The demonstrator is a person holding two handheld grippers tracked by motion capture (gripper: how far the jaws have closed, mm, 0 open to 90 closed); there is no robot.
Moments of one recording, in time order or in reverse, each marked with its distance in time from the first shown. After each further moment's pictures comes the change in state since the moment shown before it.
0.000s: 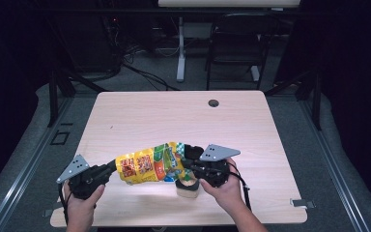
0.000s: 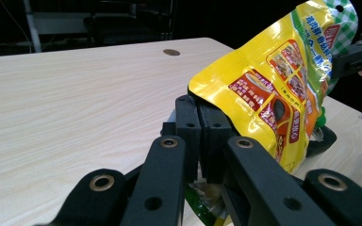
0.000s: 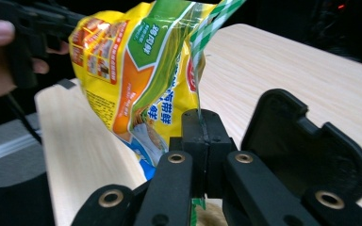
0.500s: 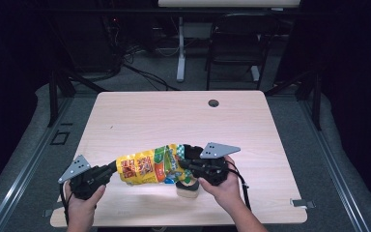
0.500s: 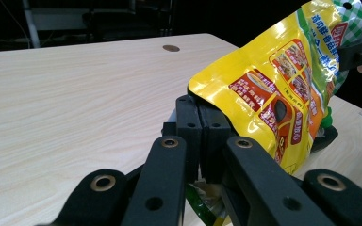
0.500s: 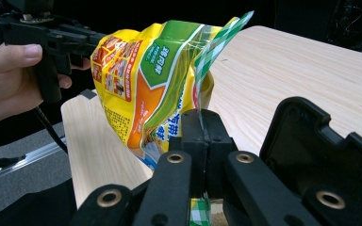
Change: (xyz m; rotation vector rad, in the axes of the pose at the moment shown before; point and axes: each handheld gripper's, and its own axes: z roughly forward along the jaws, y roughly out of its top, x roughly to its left) left arm 0.000 -0.003 0.003 0.009 0.007 -0.008; right arm -0.002 0.004 0.003 -0.016 0.059 0.035
